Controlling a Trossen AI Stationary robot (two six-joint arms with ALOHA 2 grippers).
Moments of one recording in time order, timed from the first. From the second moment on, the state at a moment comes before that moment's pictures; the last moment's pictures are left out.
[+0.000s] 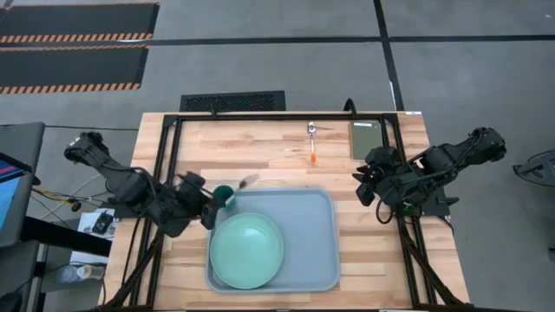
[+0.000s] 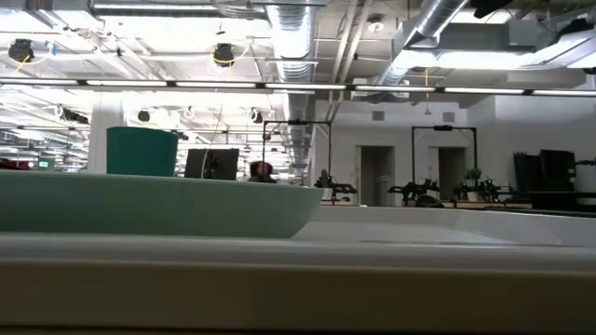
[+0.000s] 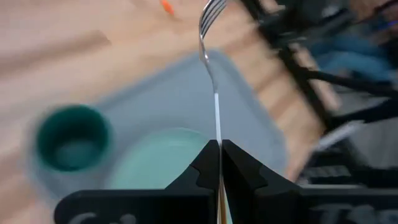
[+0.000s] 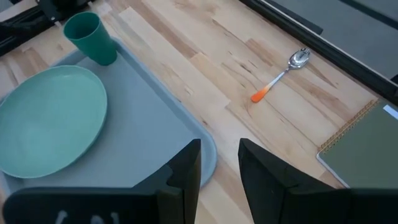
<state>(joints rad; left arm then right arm) -0.62 1.17 1.26 -0.99 -0.65 -1.48 0.45 1.09 1.32 -1.29 0.66 1.04</state>
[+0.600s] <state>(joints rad) -0.62 1.54 0.74 0.68 -0.94 -1.74 0.45 1.09 1.32 -1.29 0.66 1.04</state>
